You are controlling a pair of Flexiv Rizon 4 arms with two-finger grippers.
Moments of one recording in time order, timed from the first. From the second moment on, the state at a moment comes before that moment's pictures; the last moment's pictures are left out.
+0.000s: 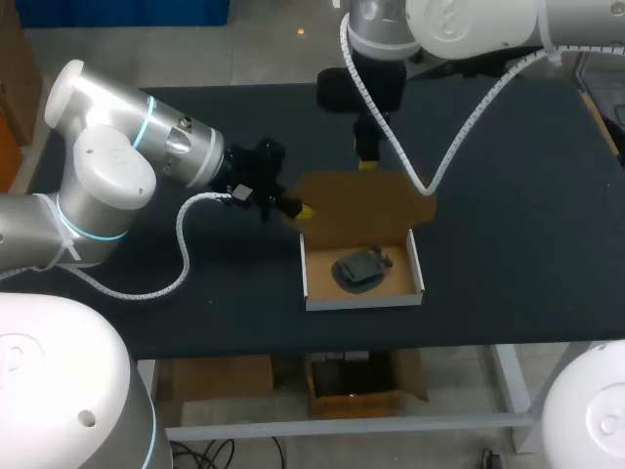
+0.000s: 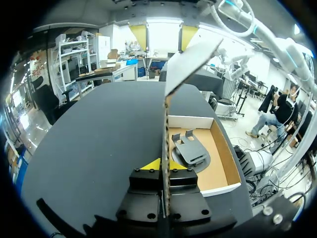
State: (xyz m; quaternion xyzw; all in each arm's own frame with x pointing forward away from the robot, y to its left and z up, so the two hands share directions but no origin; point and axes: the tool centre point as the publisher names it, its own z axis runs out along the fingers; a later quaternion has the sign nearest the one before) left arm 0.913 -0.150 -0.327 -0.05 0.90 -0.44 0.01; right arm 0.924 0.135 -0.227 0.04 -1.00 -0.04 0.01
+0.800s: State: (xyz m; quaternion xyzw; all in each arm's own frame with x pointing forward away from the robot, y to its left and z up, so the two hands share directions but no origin) left arm 0.913 -0.151 -0.327 -0.05 0.90 -0.44 0.01; right arm 0.910 0.134 -0.245 0.03 -1.00 -0.03 0.03
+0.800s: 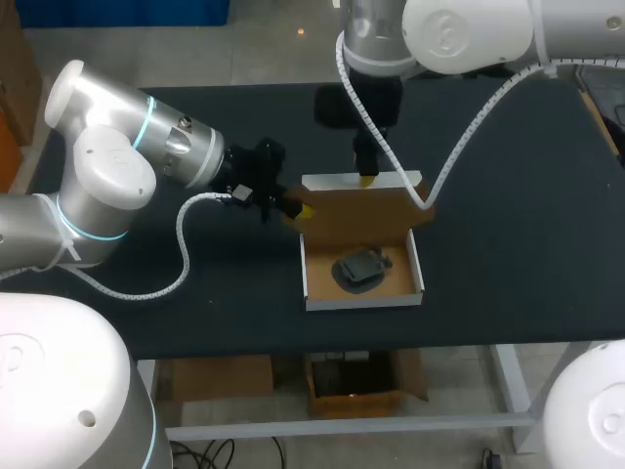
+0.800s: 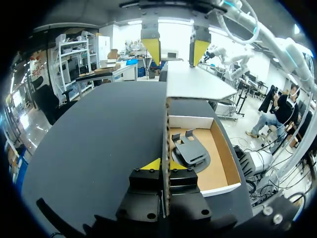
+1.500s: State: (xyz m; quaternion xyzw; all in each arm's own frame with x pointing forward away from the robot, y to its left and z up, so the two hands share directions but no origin) left arm 0.913 -0.150 -0.328 -0.05 0.90 -0.44 0.01; right arm 0.910 0.134 -0.257 0.04 -1.00 -0.03 0.04
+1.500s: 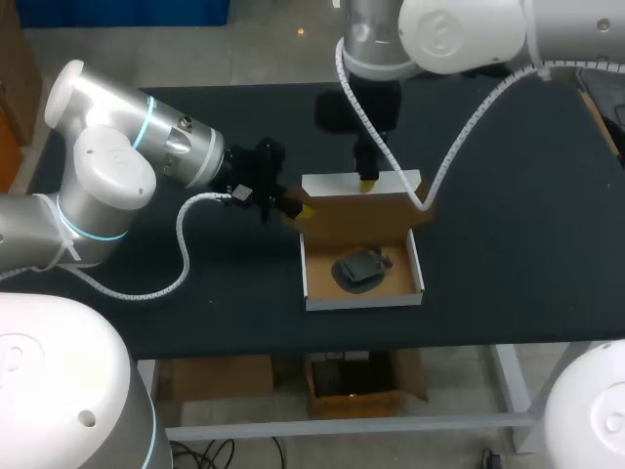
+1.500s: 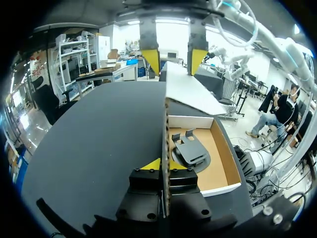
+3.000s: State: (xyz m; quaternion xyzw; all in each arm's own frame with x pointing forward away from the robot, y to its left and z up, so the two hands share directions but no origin) left arm 0.913 -0.150 -0.328 -0.05 0.90 -0.44 0.01; right arm 0.924 0.123 -0.225 0.05 -0.99 -0.09 0.06
